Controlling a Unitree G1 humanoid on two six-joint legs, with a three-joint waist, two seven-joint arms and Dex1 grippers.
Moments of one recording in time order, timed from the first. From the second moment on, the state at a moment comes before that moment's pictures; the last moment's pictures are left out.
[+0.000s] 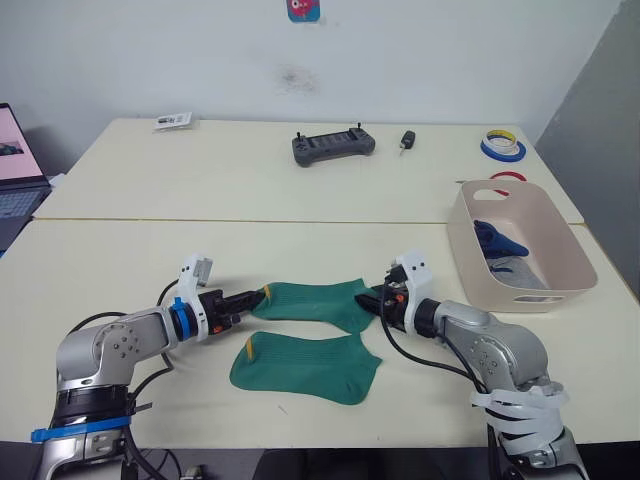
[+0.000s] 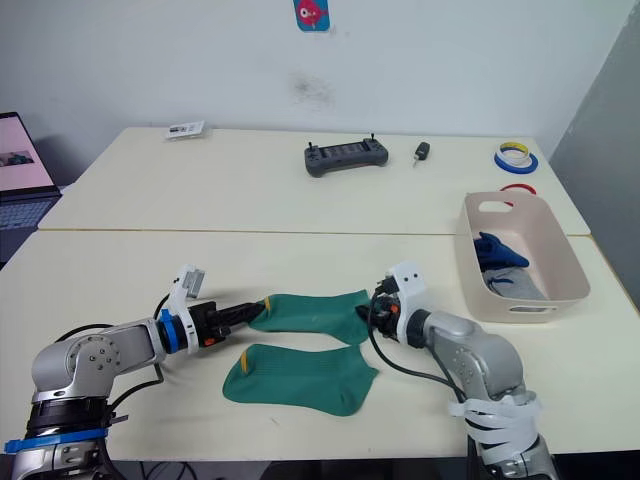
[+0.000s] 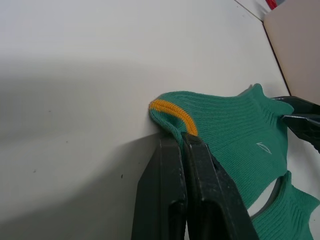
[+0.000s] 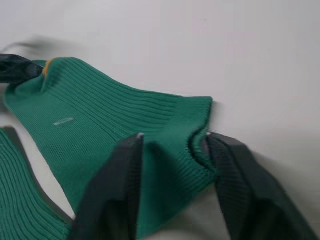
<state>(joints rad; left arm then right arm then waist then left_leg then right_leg) -0.30 0.61 0.28 0.07 -0.76 1.10 -0.69 -0.33 -0.20 0.10 -0.32 0.43 1.06 0.35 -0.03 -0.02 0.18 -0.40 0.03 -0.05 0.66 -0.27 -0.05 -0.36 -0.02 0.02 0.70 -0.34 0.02</state>
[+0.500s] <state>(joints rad) -0.33 0.66 0.30 -0.01 -0.84 1.13 -0.74 -0.33 -0.27 0.09 -0.48 0.49 1.03 0.41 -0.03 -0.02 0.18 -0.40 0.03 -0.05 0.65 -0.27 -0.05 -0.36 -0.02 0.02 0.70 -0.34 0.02</state>
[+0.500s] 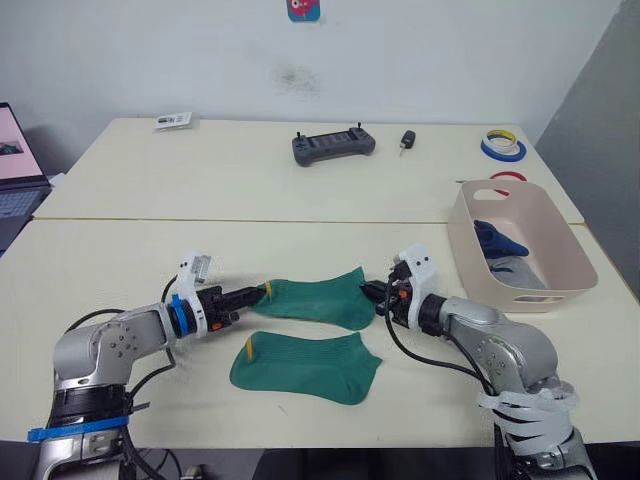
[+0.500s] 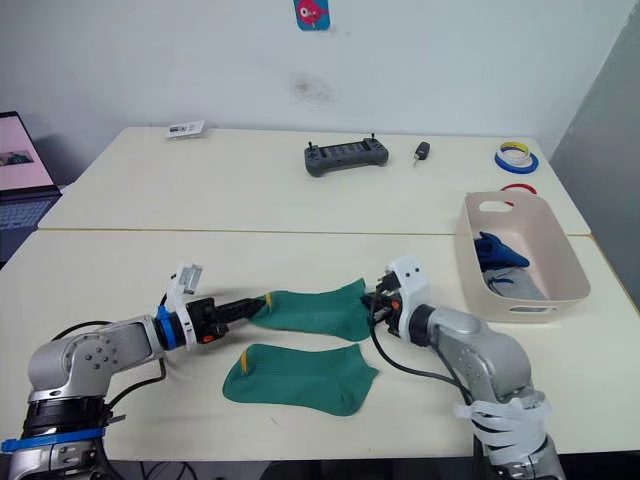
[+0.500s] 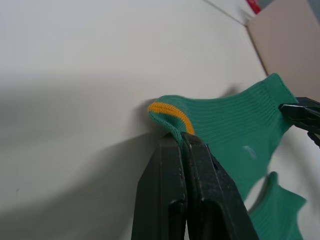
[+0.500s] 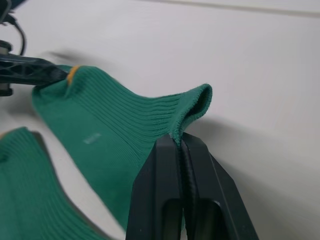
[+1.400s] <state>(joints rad) 0.15 0.78 0.42 -0.22 -1.00 1.18 -0.81 -0.09 -0.40 0.07 -0.73 0.82 1.20 0.30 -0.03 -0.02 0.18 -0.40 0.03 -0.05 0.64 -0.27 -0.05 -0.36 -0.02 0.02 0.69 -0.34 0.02</state>
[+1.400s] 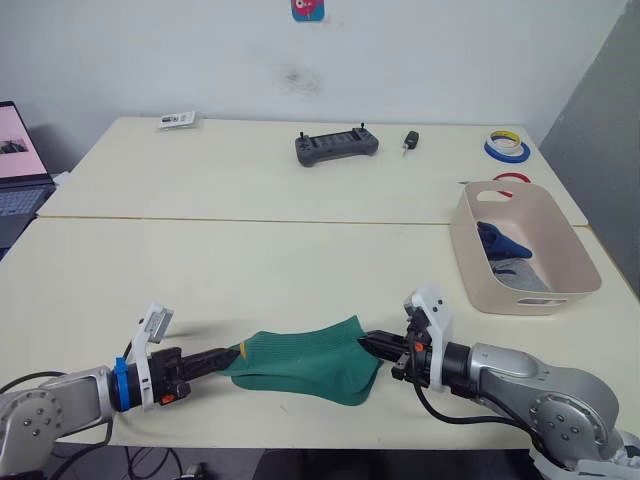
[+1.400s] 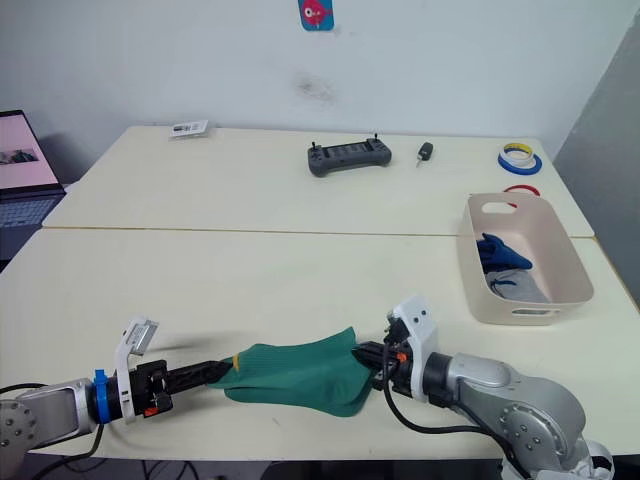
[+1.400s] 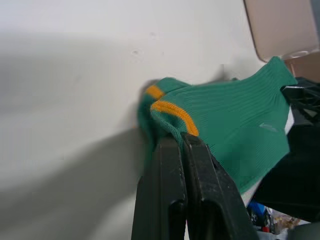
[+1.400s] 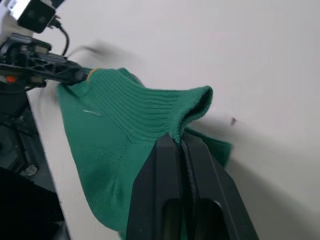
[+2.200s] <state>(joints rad) 0.14 0.79 0.36 -0.24 -0.94 1.05 -0.87 -0.01 -0.49 0.15 -0.74 0.72 1.03 0.37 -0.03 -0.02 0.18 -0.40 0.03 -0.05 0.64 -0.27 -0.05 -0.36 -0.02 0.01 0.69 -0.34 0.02</state>
